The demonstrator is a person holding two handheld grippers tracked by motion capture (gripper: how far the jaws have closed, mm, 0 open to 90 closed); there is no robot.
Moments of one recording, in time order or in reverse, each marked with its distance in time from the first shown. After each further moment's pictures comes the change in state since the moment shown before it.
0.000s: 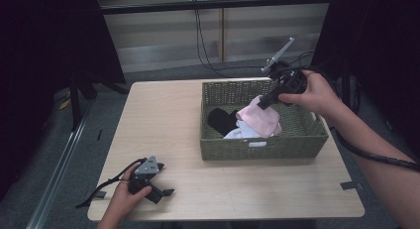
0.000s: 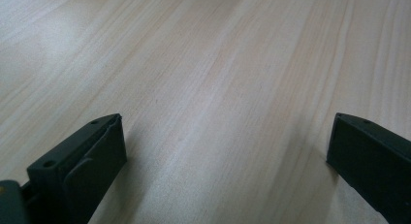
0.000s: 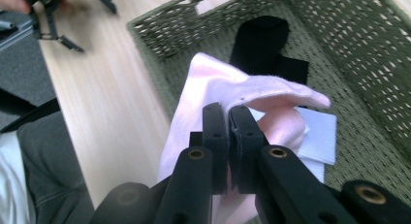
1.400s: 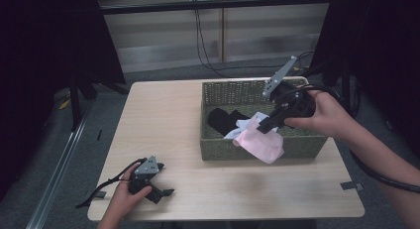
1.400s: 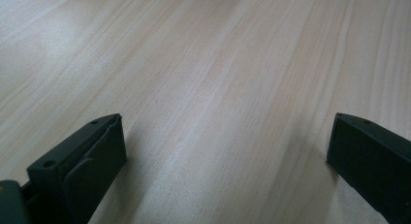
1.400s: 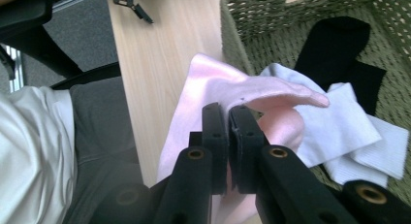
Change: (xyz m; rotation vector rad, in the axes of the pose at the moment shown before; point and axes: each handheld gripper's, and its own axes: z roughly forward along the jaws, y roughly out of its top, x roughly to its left) left arm 0.000 0.000 0.000 -0.003 0.001 0.000; right arm 0.062 -0.021 -0.008 0.012 0.112 -0.150
